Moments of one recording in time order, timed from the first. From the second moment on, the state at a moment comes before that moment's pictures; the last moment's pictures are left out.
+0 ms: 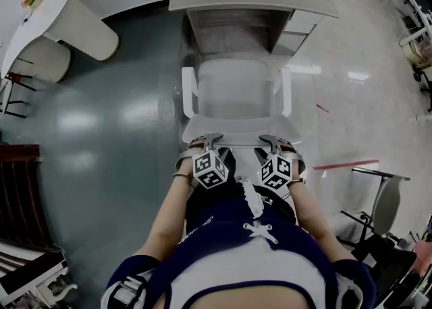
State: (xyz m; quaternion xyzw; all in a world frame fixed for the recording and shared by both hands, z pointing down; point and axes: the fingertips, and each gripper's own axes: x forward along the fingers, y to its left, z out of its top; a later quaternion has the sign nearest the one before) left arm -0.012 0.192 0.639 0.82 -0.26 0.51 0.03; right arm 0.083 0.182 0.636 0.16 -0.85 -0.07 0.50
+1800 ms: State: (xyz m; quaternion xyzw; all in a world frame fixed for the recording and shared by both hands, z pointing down) left arm -0.018 0.082 0.631 0.84 -0.23 0.48 0.02; right arm 0.076 0.067 0.635 0.18 -0.84 -0.08 0.50
